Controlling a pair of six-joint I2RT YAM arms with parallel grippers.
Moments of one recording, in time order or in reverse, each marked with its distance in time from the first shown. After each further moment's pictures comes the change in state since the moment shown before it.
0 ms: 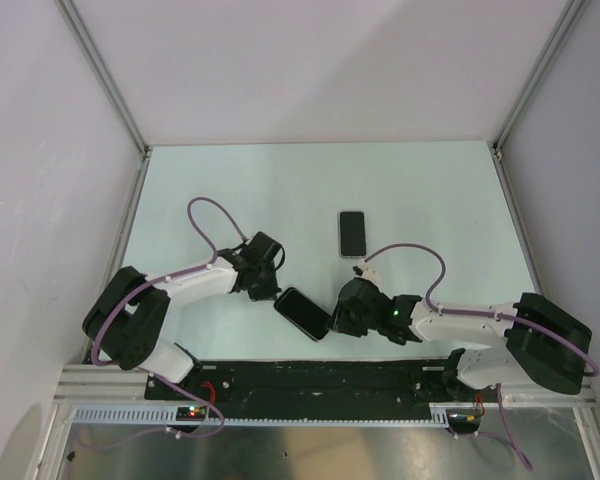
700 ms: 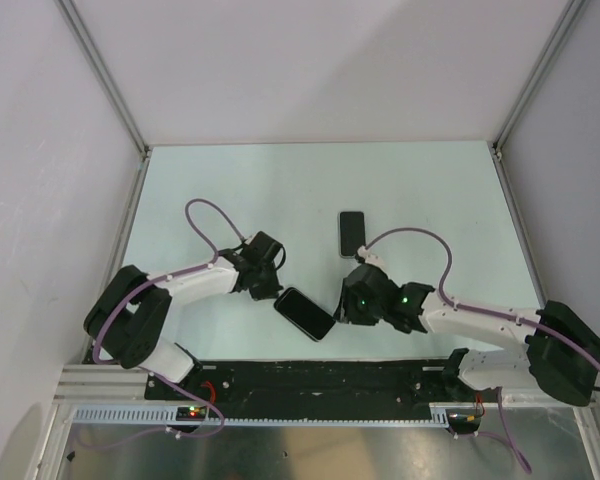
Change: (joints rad) left arm -0.006 0.012 0.000 0.029 -0.010 -0.071; right arm -0.110 -0.046 0.122 -0.190 -0.008 -0.254
